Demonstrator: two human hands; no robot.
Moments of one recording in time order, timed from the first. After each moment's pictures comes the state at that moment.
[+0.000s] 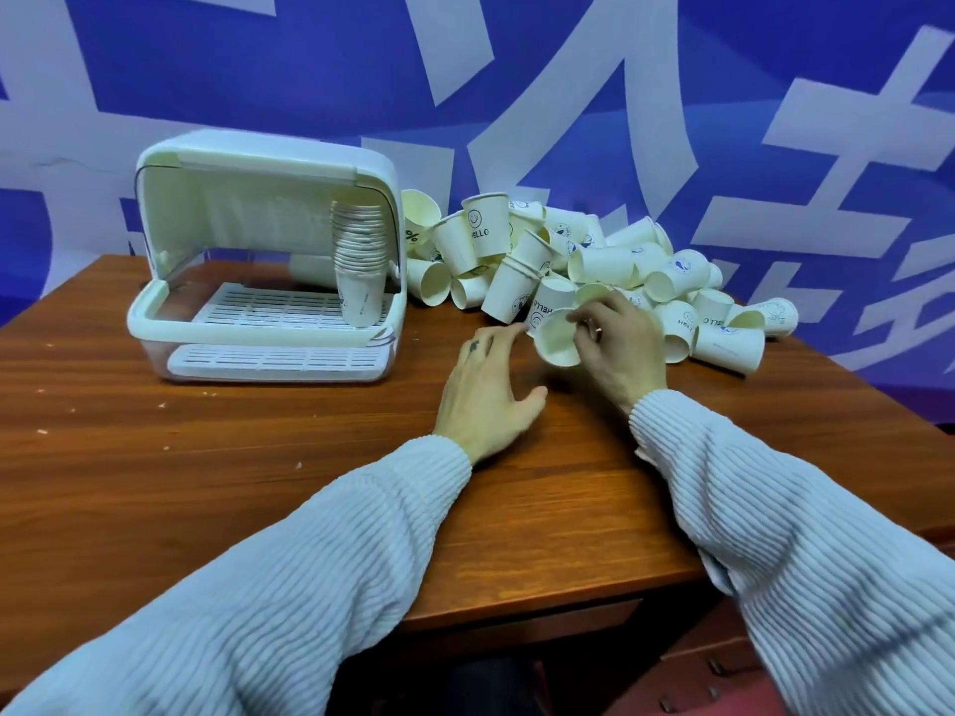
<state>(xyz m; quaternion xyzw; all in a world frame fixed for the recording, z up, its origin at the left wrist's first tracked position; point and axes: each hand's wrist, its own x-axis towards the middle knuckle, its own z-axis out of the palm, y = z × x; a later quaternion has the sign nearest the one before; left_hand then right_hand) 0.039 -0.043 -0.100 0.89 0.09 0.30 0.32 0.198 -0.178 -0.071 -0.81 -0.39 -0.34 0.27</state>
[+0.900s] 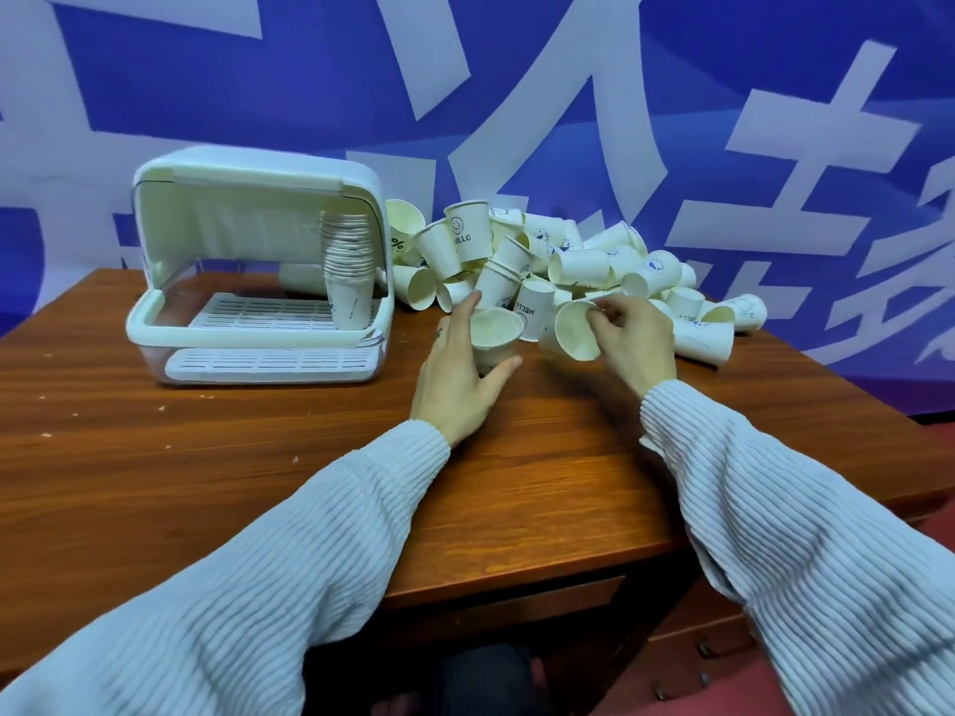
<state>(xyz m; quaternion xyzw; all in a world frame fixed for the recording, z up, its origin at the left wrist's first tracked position) 0.019 -0.042 -0.082 0.84 0.09 0.37 0.38 0.171 -0.210 -0.038 -0.86 -0.26 -0.24 0.36</state>
